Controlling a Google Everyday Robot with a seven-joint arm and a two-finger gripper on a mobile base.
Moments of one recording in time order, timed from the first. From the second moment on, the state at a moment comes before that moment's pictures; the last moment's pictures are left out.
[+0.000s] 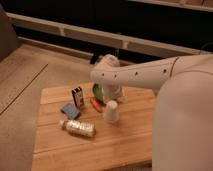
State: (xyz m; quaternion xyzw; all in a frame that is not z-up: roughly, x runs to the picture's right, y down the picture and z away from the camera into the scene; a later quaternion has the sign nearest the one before) arm 0.053 0.073 0.776 -0.12 0.27 0.70 0.65
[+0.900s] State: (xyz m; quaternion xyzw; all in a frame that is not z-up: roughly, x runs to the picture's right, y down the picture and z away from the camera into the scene) arm 0.055 0.108 0.823 -0.19 0.25 0.71 0.63
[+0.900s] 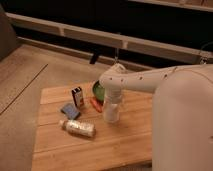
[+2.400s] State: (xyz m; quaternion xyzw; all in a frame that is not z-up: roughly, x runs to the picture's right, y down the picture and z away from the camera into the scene) arm 0.047 -0.090 0.657 -0.04 0.24 0.69 0.68
